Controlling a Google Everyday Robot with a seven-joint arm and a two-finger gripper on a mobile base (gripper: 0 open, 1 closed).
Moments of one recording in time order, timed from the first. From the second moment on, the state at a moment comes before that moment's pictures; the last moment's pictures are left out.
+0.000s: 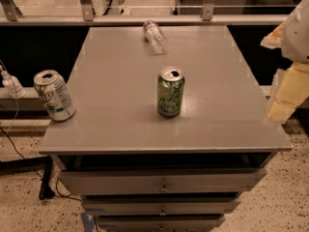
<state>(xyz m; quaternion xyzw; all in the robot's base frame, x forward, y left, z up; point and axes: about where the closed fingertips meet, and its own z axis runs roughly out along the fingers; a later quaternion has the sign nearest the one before) 0.438 -0.217 0.976 -0.60 0.78 -0.03 0.16</state>
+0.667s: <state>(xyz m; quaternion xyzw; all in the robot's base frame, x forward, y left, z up) 0.445 -0.185 0.975 -0.61 0.77 -0.01 0.19</state>
